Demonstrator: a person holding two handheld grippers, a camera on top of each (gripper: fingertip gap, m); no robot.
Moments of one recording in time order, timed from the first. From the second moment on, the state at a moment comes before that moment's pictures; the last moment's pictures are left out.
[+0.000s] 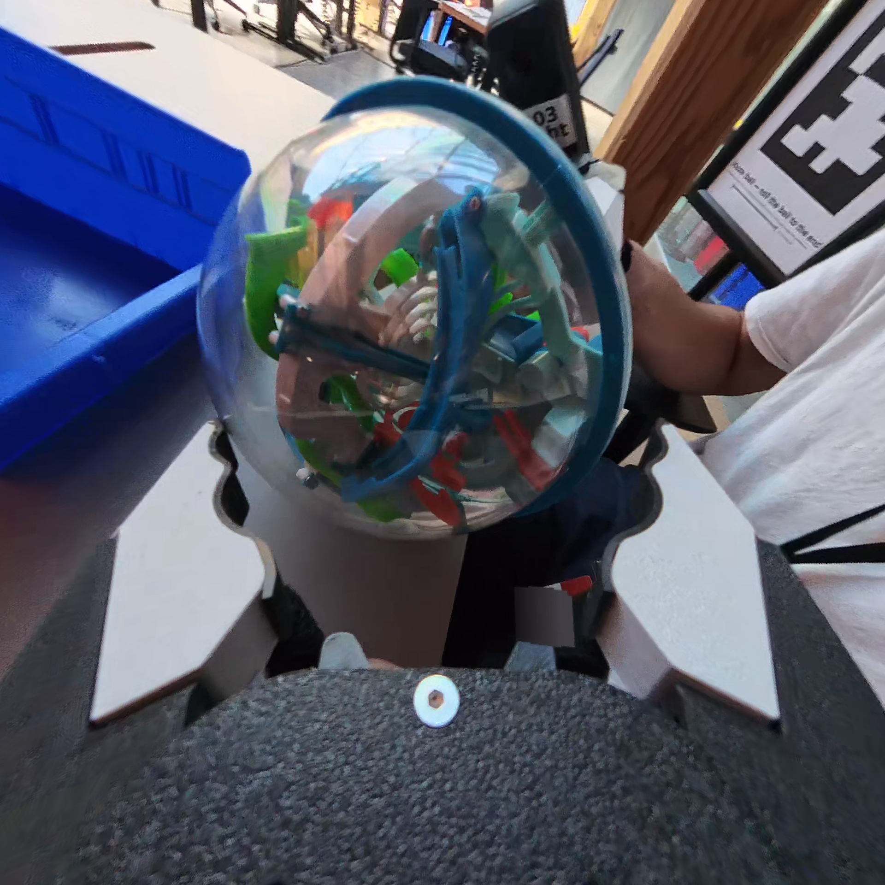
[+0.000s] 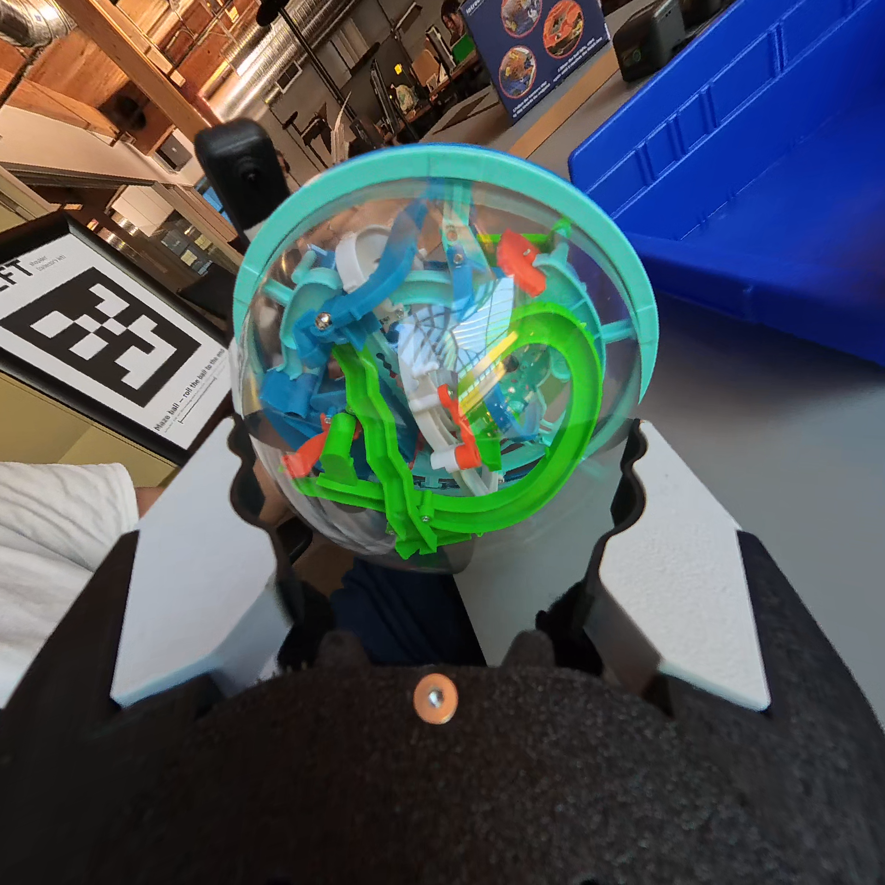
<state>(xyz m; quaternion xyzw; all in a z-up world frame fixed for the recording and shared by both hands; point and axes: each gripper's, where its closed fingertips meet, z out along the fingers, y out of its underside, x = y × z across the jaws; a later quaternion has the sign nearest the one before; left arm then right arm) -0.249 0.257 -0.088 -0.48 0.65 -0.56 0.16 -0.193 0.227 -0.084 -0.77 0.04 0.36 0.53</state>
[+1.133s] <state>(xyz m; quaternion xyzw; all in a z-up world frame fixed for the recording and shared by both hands) -0.250 0.255 -0.102 -0.49 0.62 -0.57 0.21 -0.208 0.234 -0.085 -0.81 -0.04 0.29 0.52</state>
